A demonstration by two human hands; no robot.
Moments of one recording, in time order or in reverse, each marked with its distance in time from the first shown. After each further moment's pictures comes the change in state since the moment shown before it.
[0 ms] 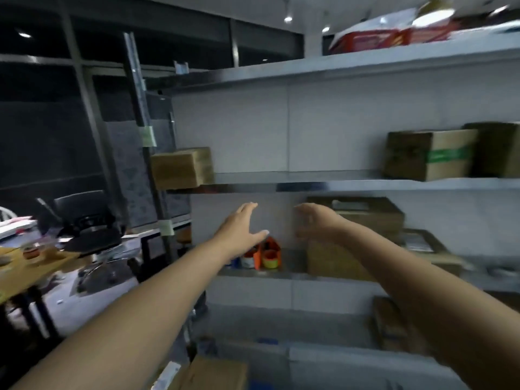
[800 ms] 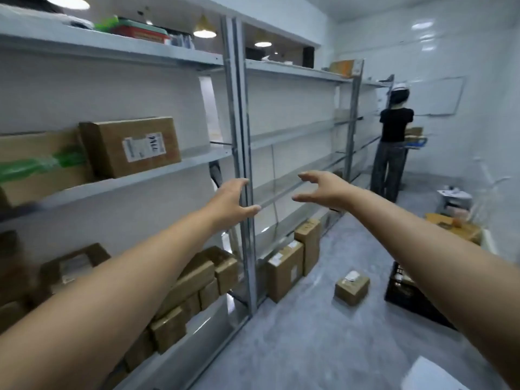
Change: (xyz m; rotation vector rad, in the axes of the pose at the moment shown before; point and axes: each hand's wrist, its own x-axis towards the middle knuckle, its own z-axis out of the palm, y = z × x) left_hand 0.027 0.646 0.332 -0.338 -0.499 0.902; right_hand -0.473 0.378 -0.379 -0.200 0.564 0.854
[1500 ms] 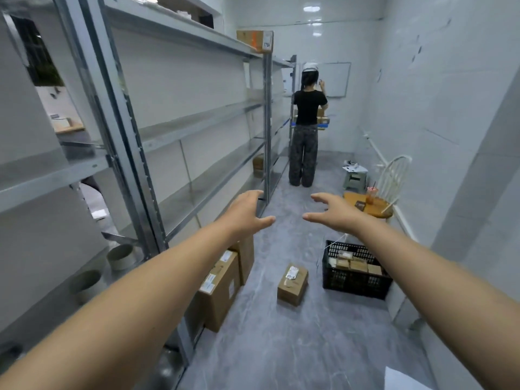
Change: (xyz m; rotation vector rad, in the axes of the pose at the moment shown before) left_hand 0.336 0.010 0.199 -0.130 -0.266 0.297; right_hand 0.185 0.251 -0.010 0.007 0.174 0.503
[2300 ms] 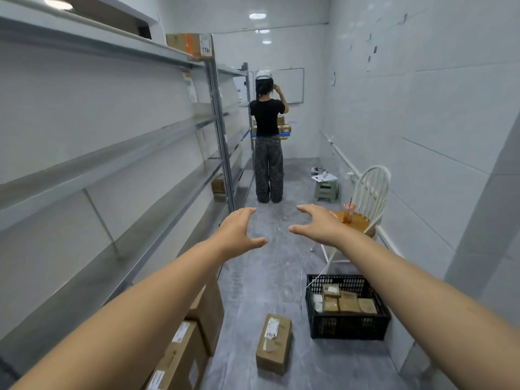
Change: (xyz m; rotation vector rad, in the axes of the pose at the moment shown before) left_hand 0.393 -0.022 0.103 0.046 -0.135 0.136; right_hand 0.326 0.152 -0.070 -0.089 0.137 0.098
